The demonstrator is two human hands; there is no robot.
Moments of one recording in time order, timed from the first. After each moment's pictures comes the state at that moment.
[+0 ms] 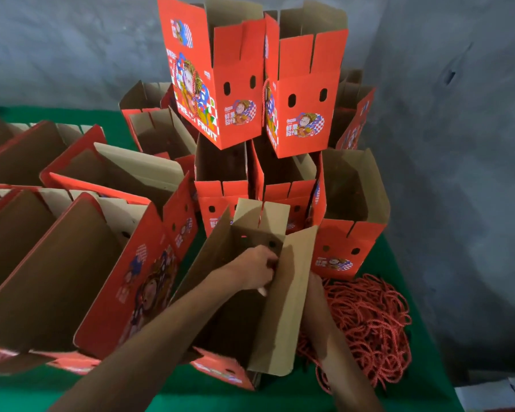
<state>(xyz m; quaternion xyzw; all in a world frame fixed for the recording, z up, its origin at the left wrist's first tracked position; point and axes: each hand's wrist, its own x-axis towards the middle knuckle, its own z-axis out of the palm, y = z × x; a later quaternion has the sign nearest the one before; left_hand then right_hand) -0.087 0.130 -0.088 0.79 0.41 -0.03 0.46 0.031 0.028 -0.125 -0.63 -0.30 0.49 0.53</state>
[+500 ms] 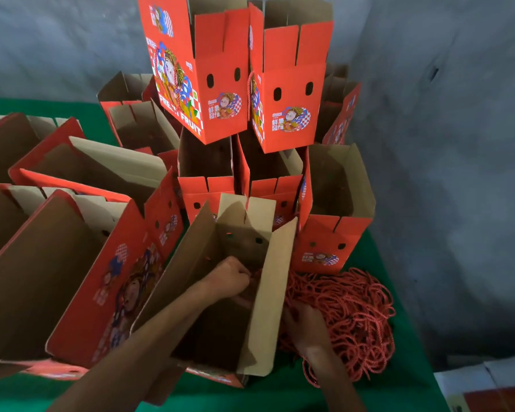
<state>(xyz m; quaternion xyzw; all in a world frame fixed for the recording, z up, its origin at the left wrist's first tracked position) -0.101 0.119 -0.113 0.63 0.50 0.02 0.60 0.072 -0.018 -0.212 -0.79 -0.50 0.27 0.24</state>
